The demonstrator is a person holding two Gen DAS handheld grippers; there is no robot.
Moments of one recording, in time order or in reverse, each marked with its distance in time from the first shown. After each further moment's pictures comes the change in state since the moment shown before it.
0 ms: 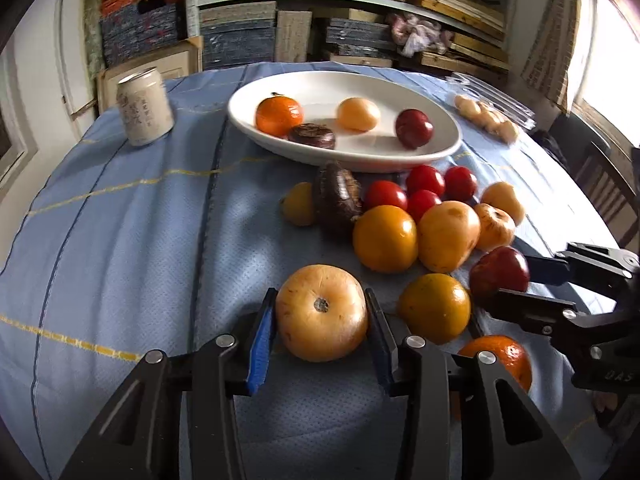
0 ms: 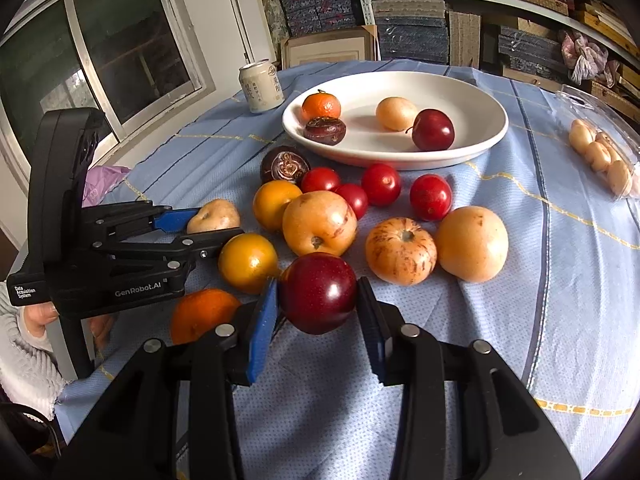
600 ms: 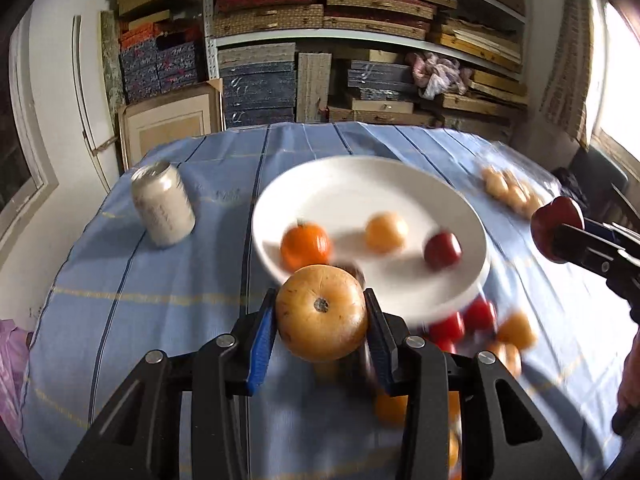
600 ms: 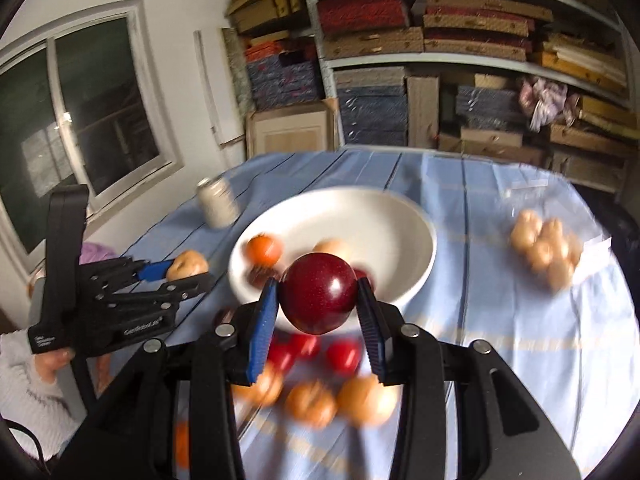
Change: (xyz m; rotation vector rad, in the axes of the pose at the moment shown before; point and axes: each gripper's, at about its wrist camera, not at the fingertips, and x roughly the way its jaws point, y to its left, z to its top) left arm -0.003 0.006 0.107 -0.018 -0.126 0.082; right arm -0.043 -0.052 0.109 0.068 -0.238 -0.125
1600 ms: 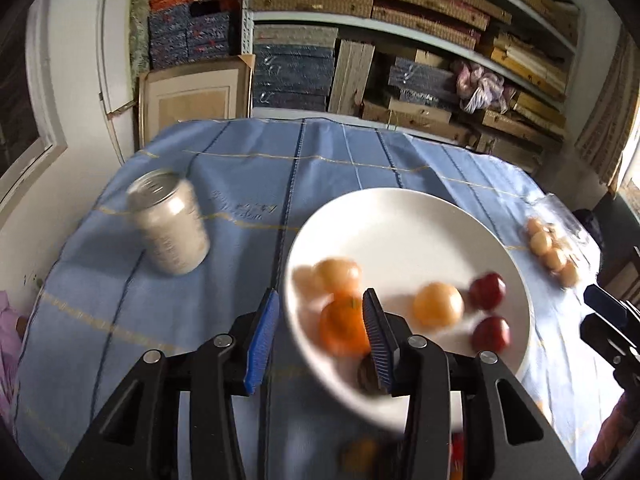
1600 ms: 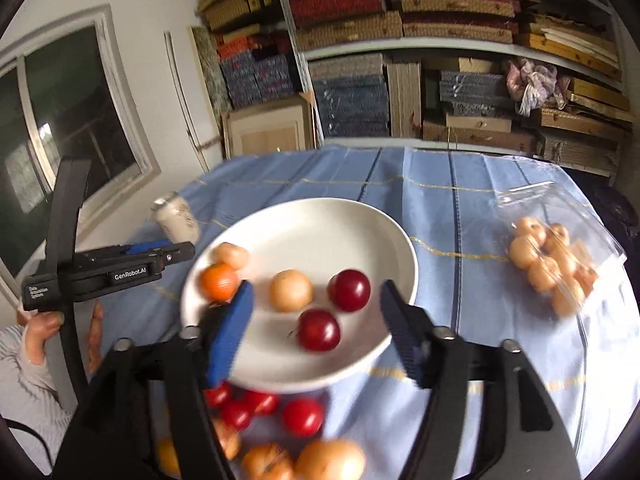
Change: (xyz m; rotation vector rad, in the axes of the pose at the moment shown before) left arm 0.027 0.044 0.044 -0.144 0.050 0.022; right arm 0.014 -0.025 0.005 0.060 0.008 -0.006
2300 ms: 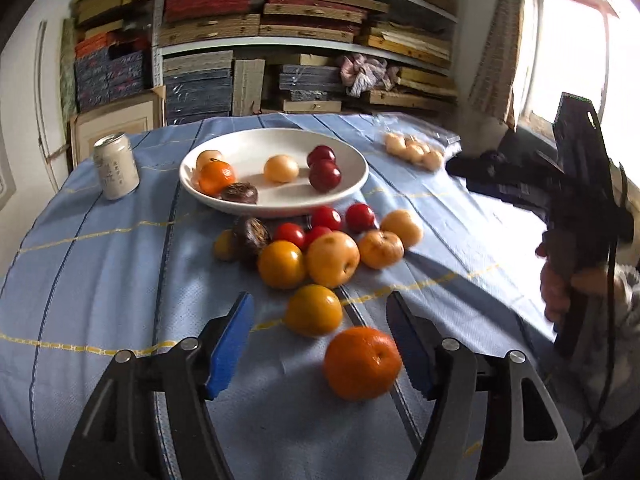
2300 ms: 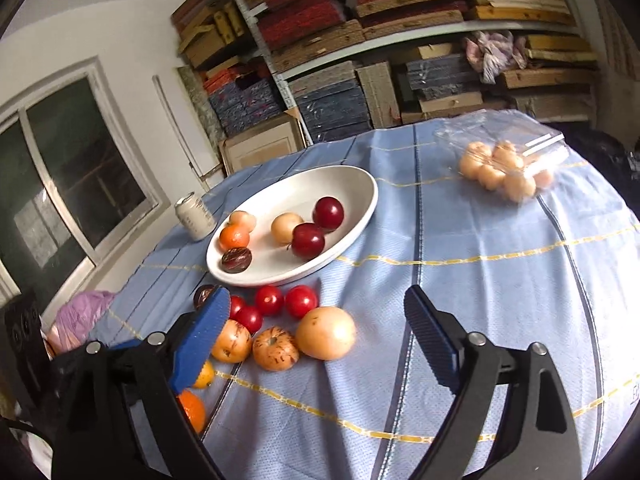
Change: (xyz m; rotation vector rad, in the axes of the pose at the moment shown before) left arm -0.095 -0.067 -0.177 0.270 -0.070 -0.243; right arm -0.072 -0.034 -0.093 0.200 -0.048 0.042
